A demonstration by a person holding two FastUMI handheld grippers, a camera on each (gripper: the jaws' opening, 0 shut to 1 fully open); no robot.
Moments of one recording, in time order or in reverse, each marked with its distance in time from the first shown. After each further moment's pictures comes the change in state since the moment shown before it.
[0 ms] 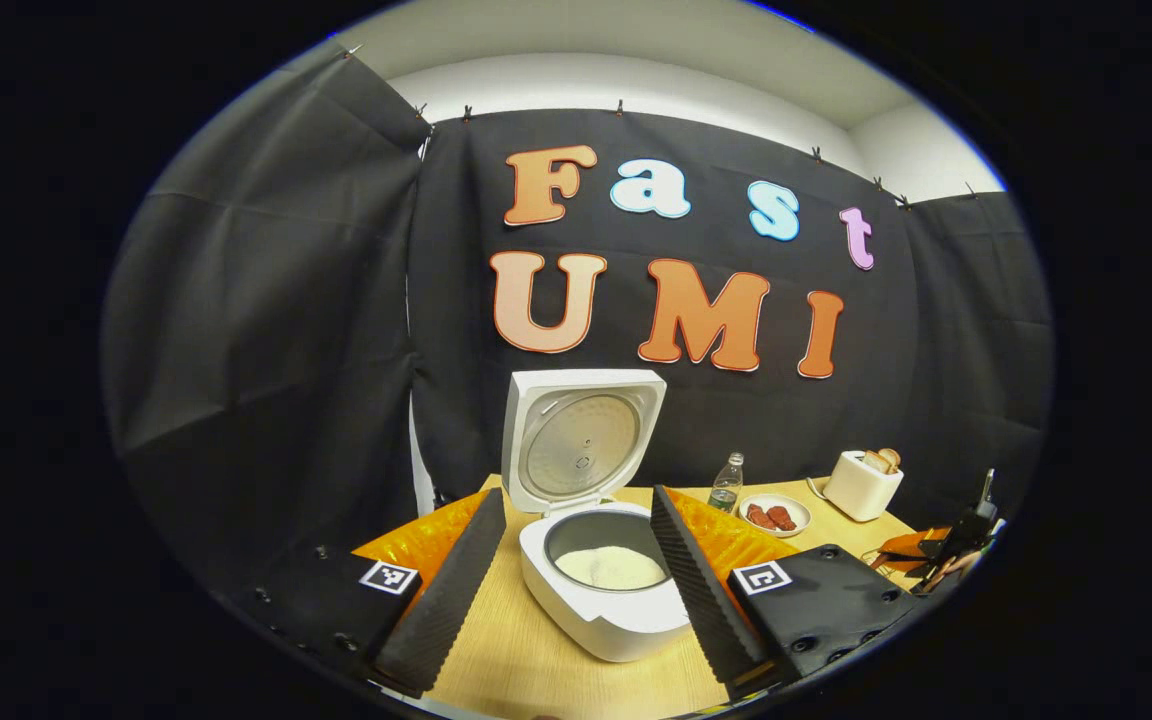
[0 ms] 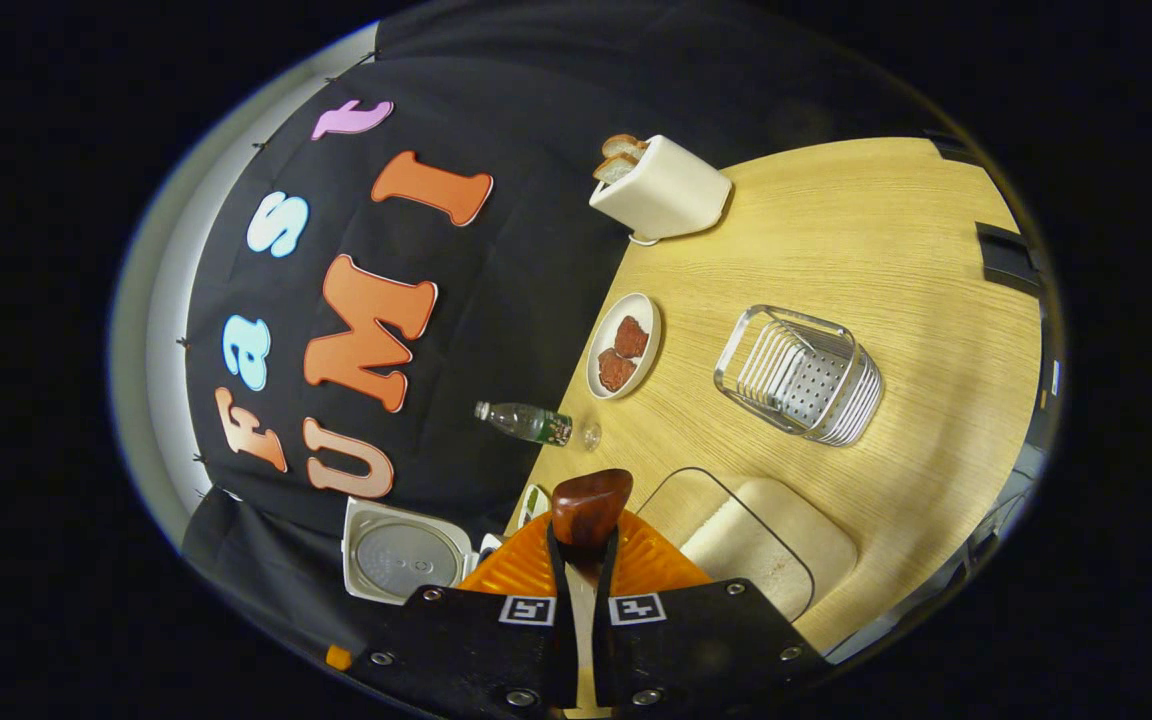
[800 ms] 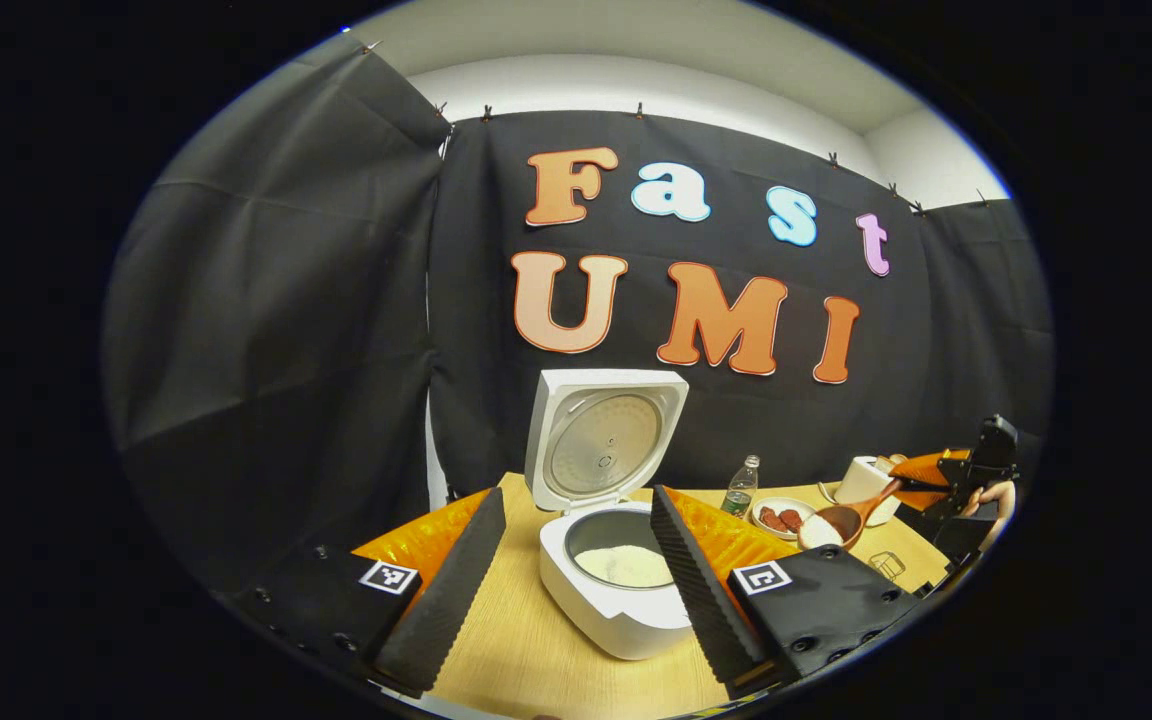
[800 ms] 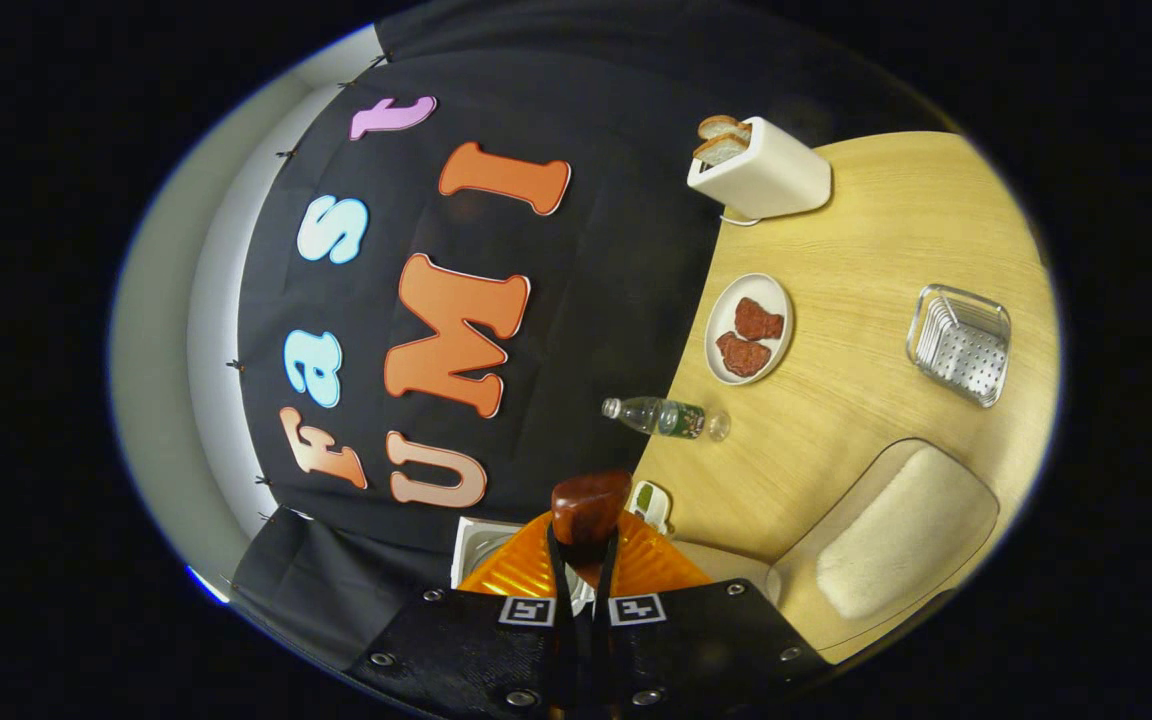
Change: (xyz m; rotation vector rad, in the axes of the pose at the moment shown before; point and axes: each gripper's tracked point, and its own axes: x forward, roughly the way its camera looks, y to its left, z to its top) left arm -0.007 0.028 -0.001 -0.013 -0.006 0.048; right arm 0.029 0.152 -0.013 0.074 0.055 0.188
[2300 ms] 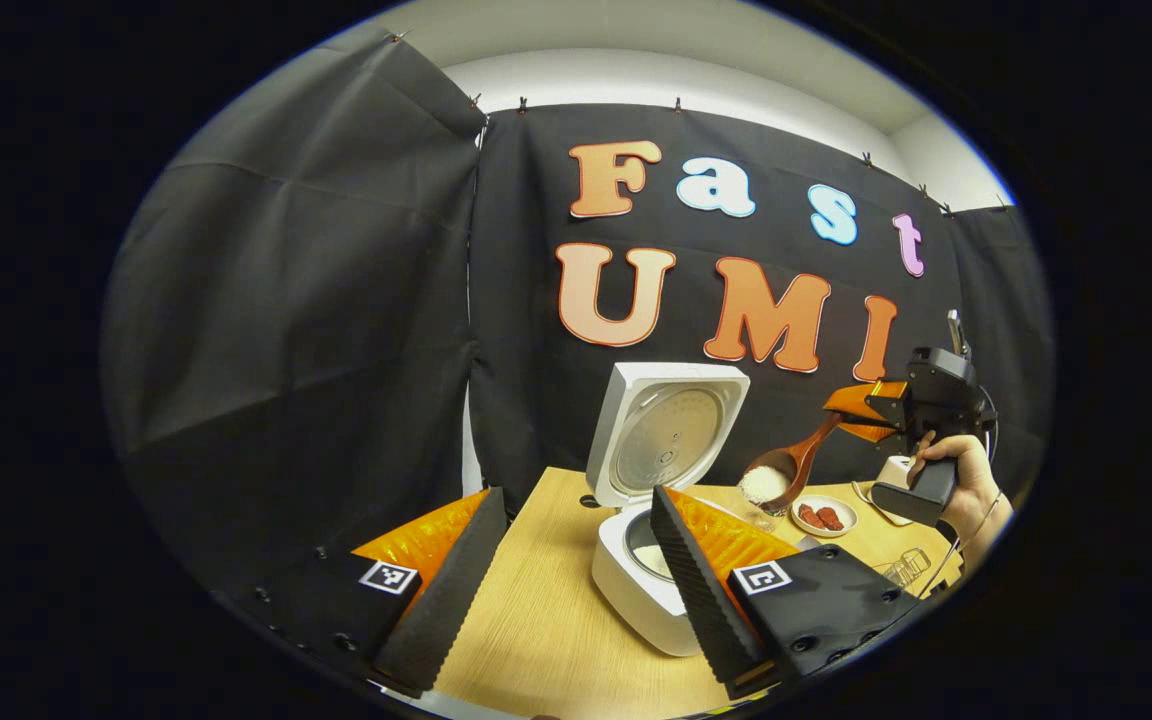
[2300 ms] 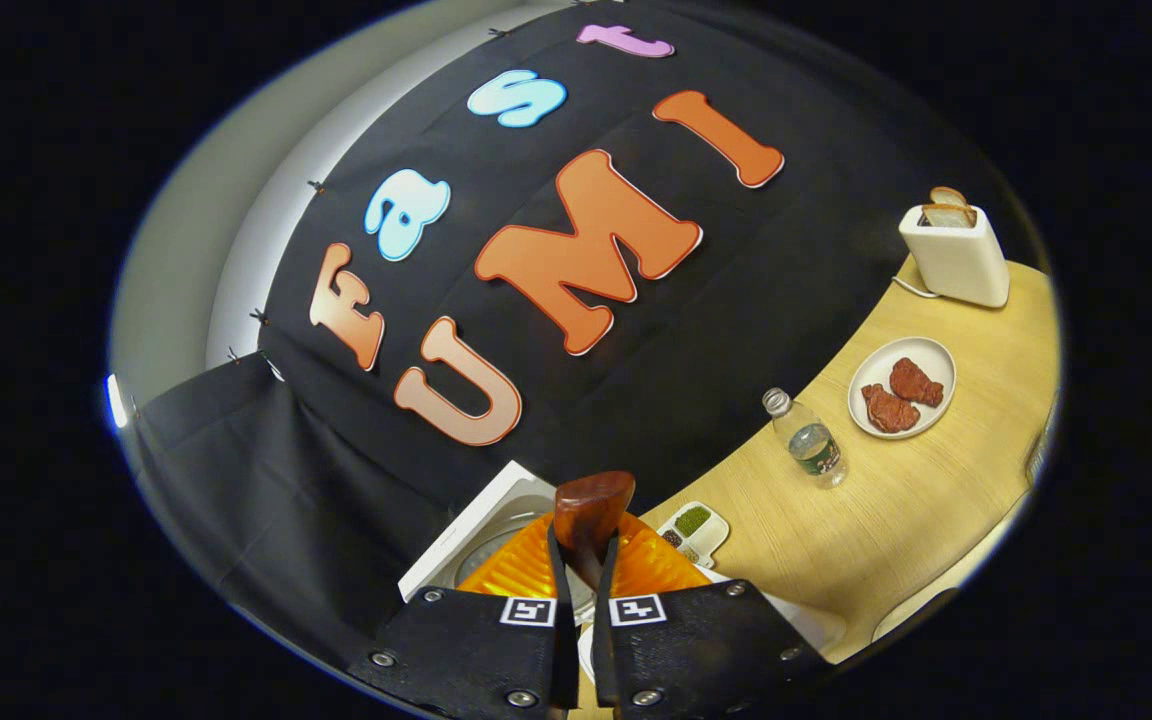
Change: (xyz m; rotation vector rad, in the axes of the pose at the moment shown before) left arm 0.009 0.061 -0.009 -0.018 0.023 0.078; right arm 0.112 0.116 -0.103 -0.551 -0.028 0.081
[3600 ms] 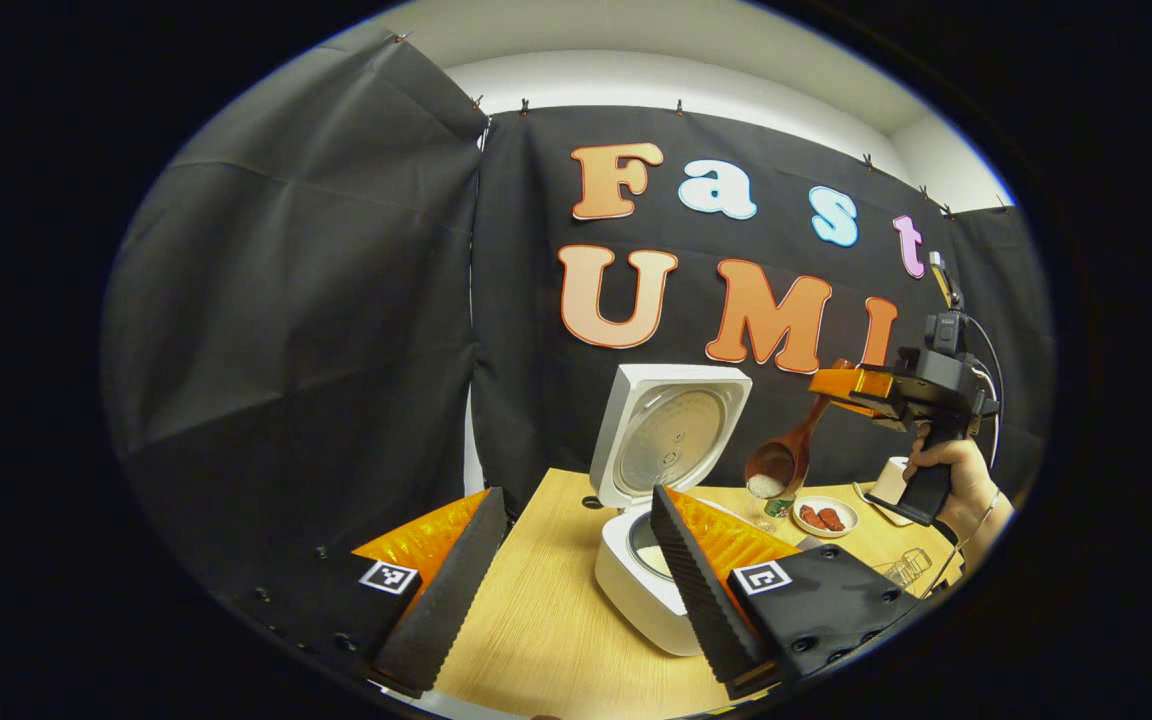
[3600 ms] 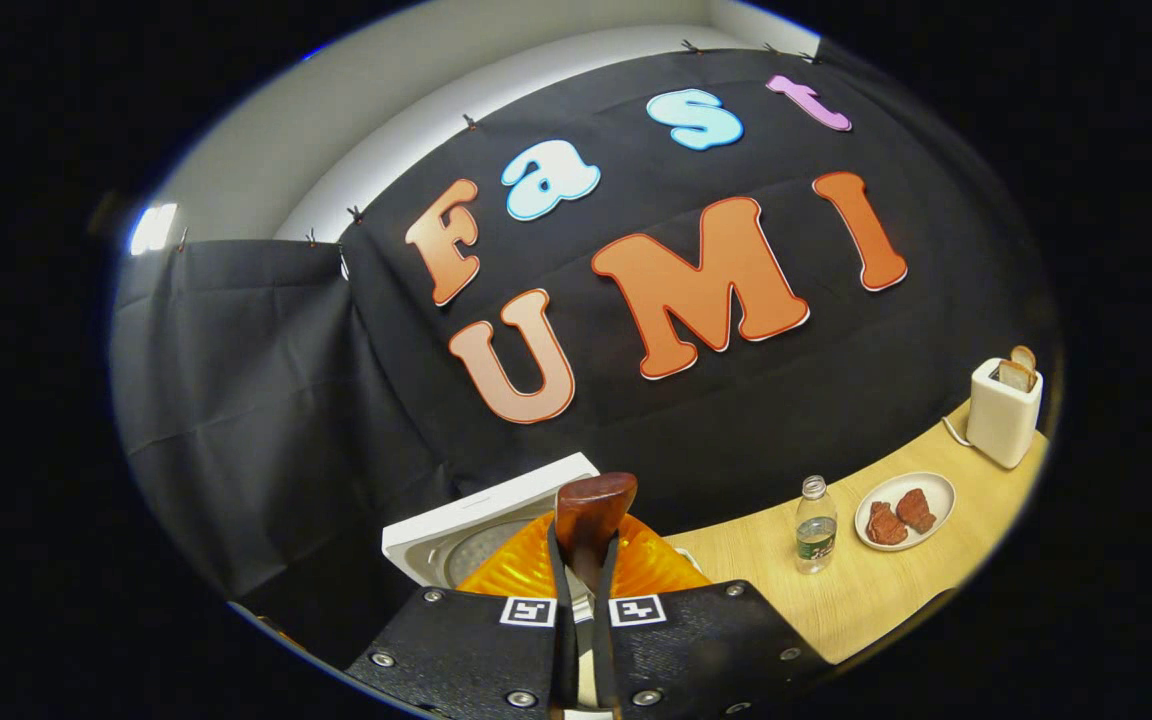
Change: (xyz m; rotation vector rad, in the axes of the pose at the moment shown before) left arm -0.001 0.000 -0.001 -0.002 -0.006 0.007; right arm -0.002 0.049 -0.013 -0.412 -0.063 0.106
